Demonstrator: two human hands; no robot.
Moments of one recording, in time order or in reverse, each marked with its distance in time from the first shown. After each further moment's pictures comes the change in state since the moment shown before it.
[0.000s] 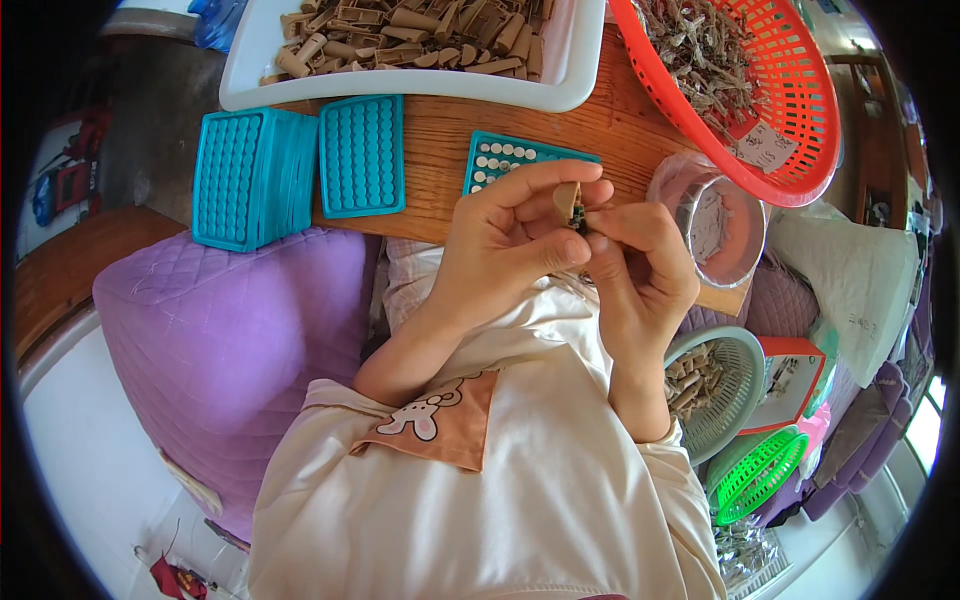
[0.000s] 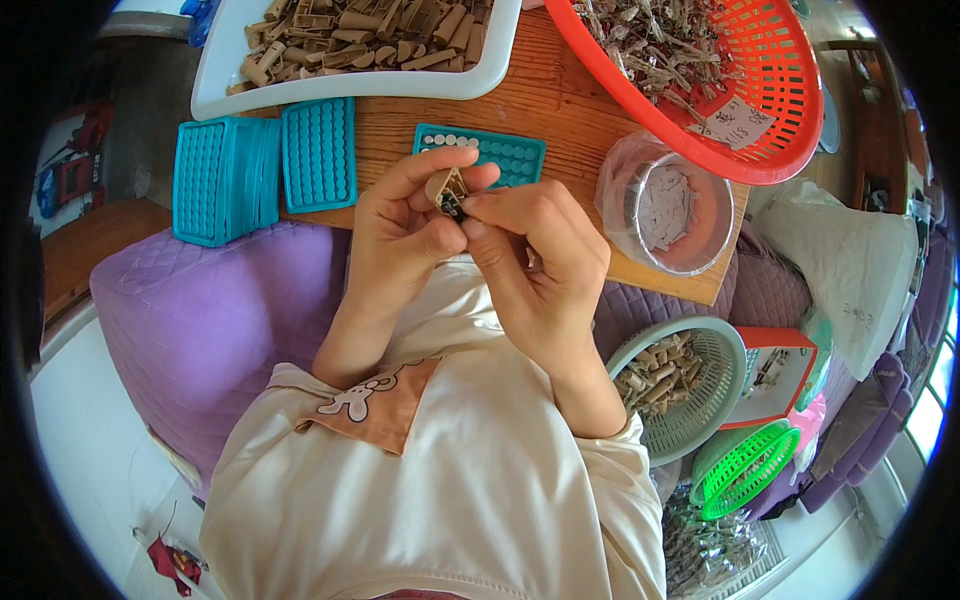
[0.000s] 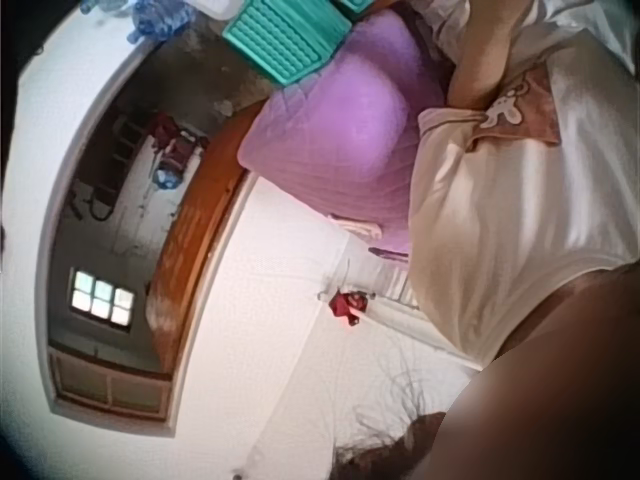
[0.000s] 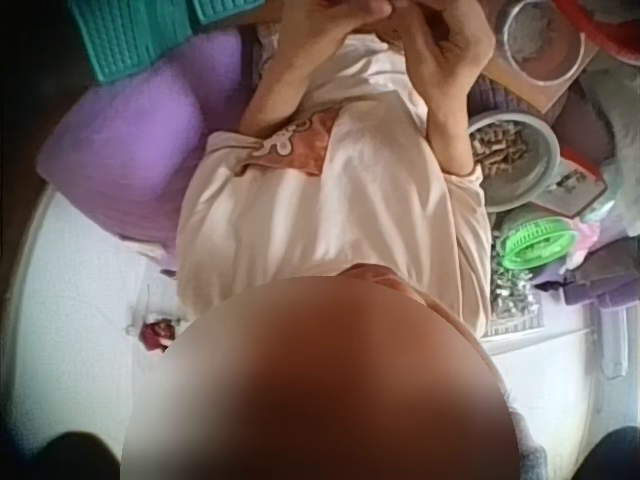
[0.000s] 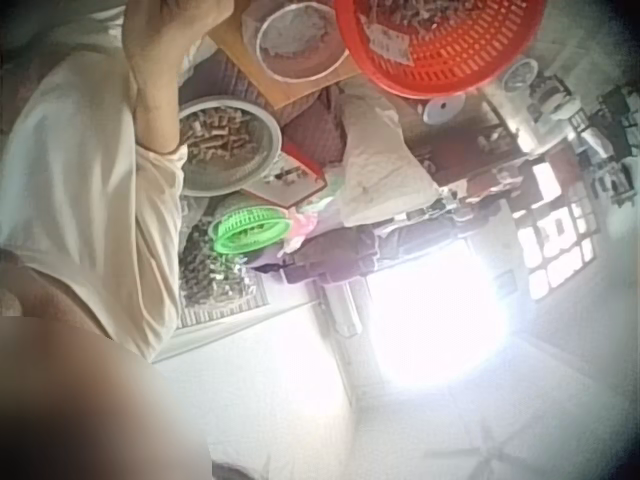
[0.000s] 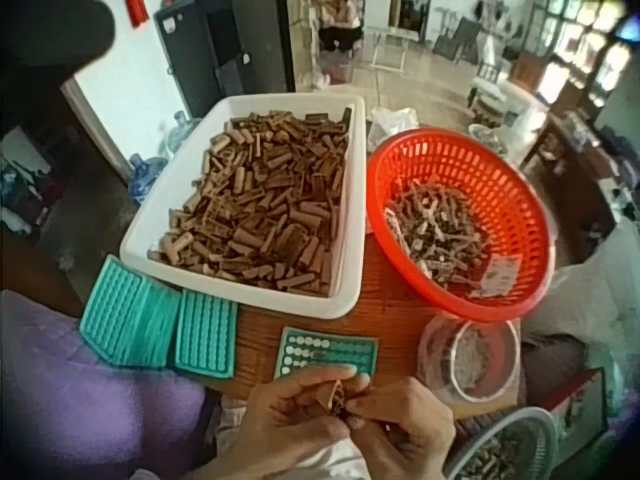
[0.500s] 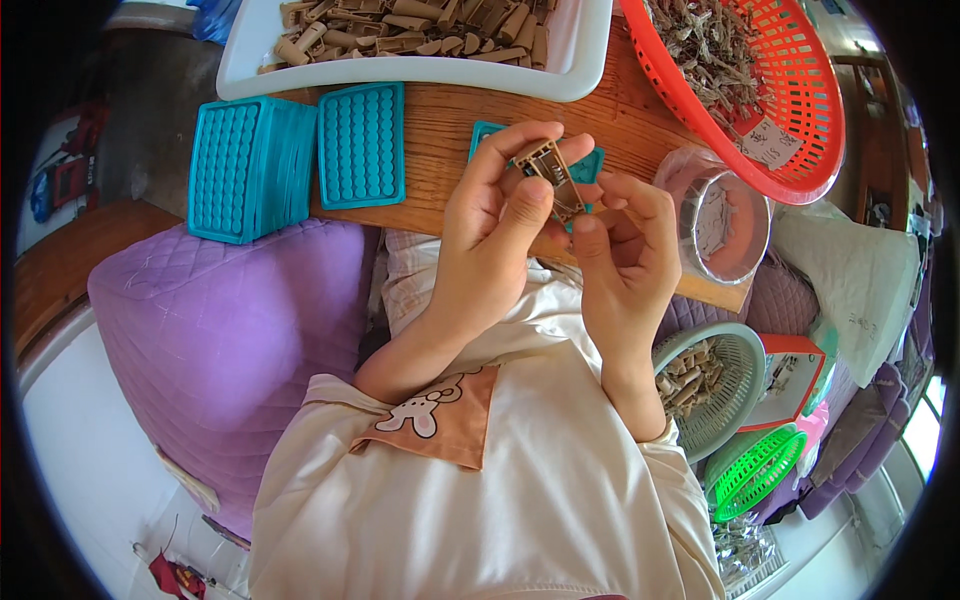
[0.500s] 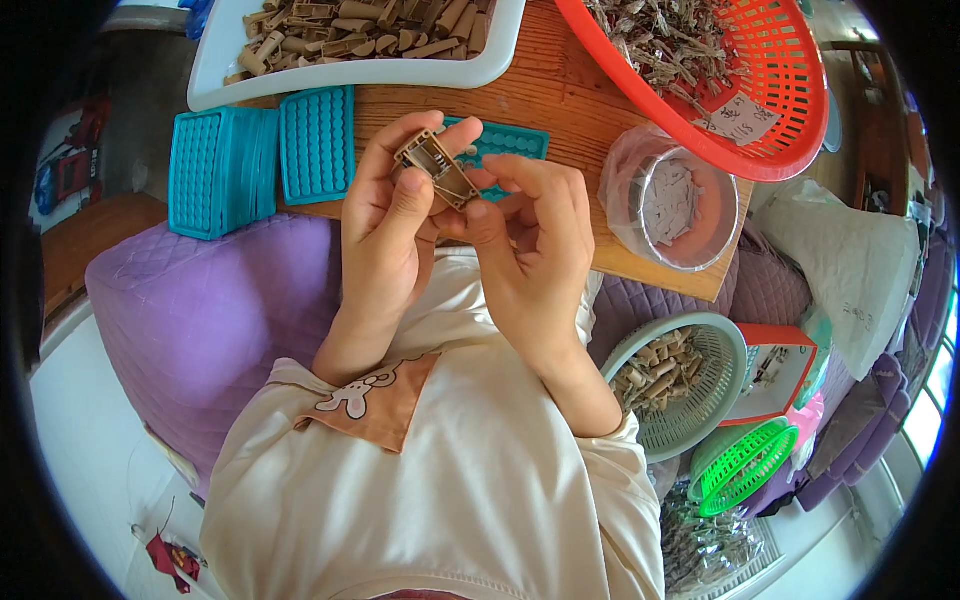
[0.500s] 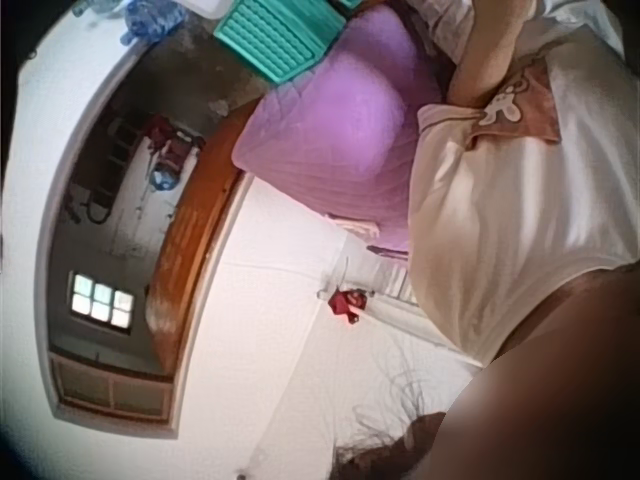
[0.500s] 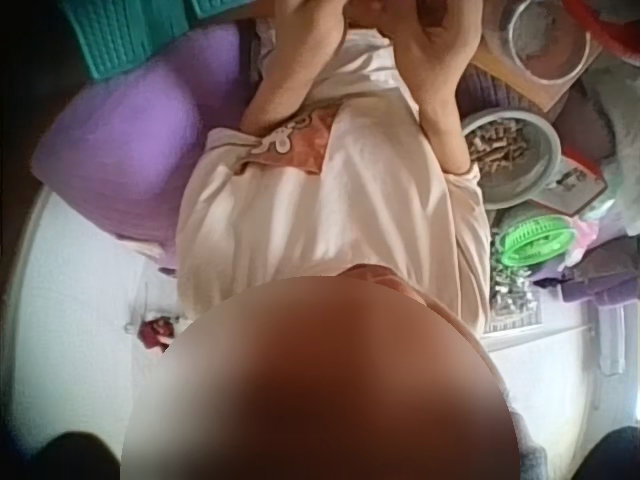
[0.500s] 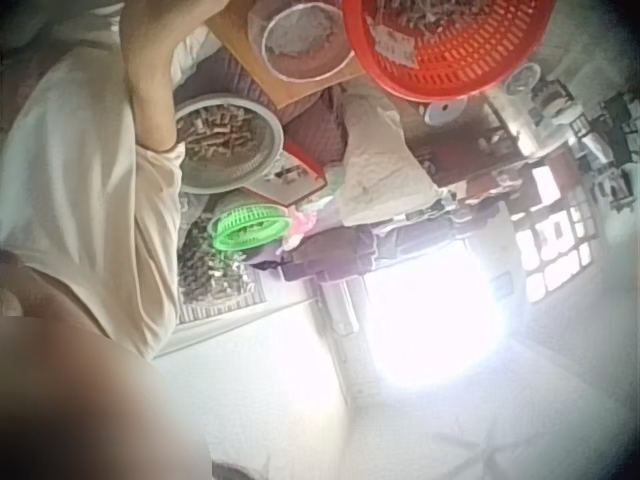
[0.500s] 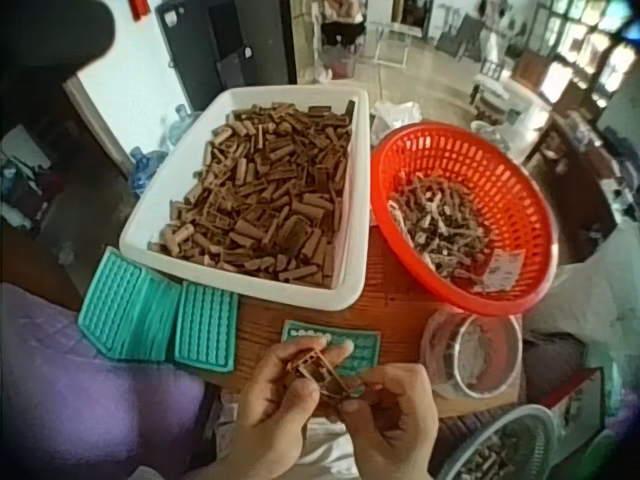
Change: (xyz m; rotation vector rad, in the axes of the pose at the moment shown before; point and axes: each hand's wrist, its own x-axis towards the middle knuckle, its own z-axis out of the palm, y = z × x) left_hand -0.001 0.002 0.003 0.167 0.186 0.035; right_hand -0.009 0.007 0.017 0.130 0.079 0.219
